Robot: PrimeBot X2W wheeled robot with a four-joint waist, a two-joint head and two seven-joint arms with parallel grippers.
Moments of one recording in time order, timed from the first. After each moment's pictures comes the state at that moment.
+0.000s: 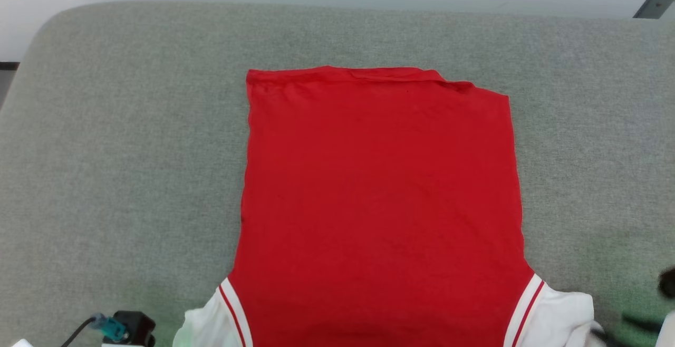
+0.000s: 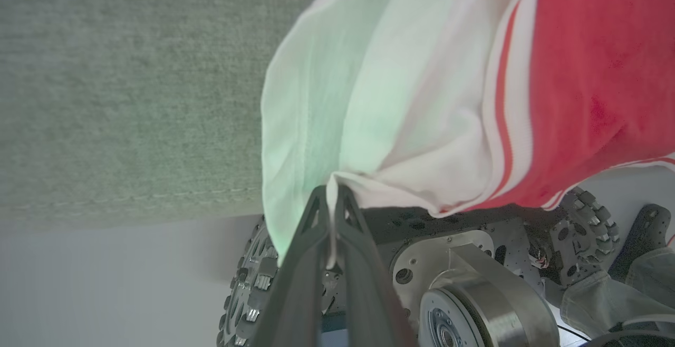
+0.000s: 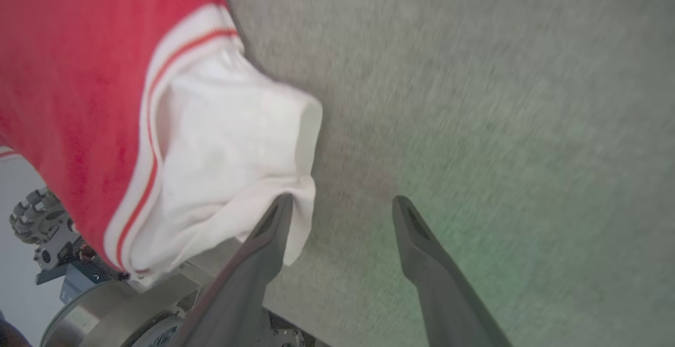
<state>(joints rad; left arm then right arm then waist) -0.22 1.03 -0.99 -0.10 -1.35 0.34 0.26 0.08 -0.82 0.28 -0.09 0.88 0.13 0.61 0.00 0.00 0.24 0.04</state>
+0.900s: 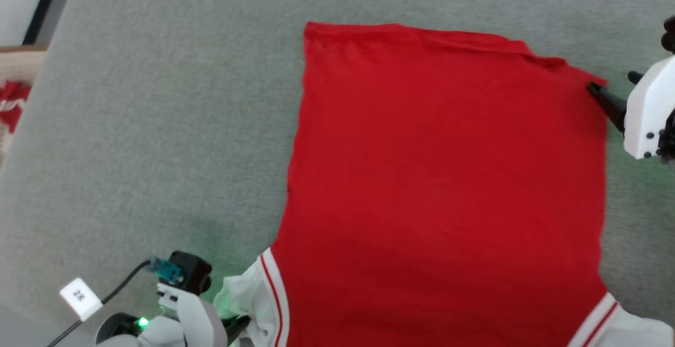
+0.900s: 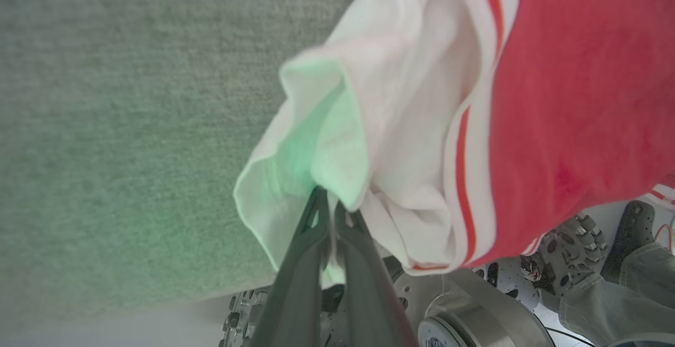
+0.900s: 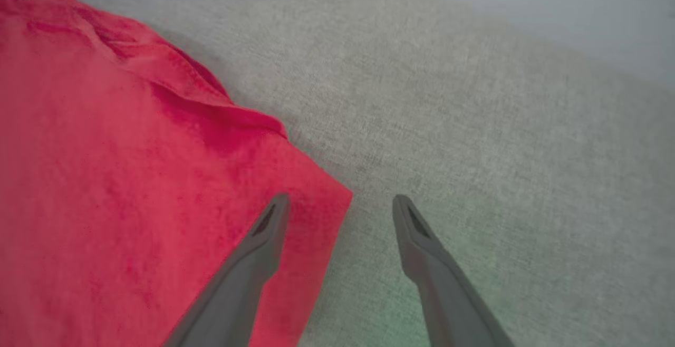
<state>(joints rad) -0.43 0.88 -1.02 -0.04 -1.22 0.23 0.31 -0.84 -0.53 0.35 0.49 0.58 0.13 0.59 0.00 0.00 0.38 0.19</state>
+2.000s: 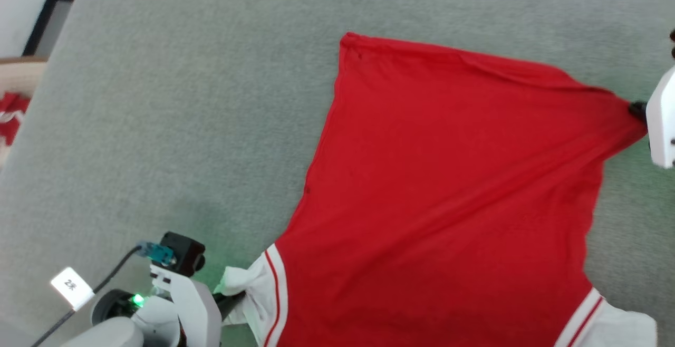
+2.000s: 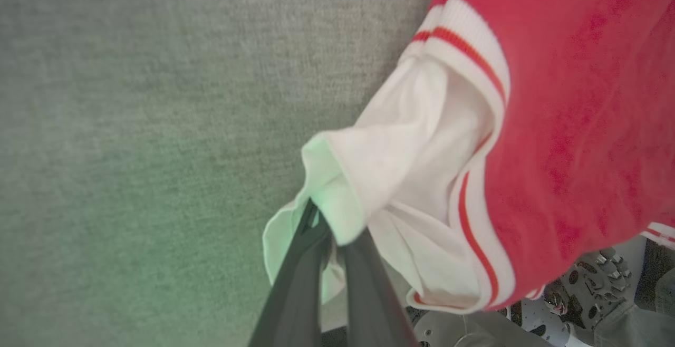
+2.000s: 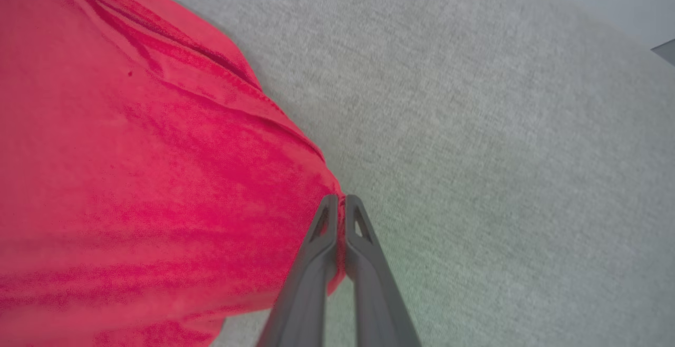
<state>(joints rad) -0.47 0.85 -1.01 0.04 -1.18 0.18 0.24 -0.93 -0.66 0.56 0.58 0.72 0.13 0.70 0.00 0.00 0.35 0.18</state>
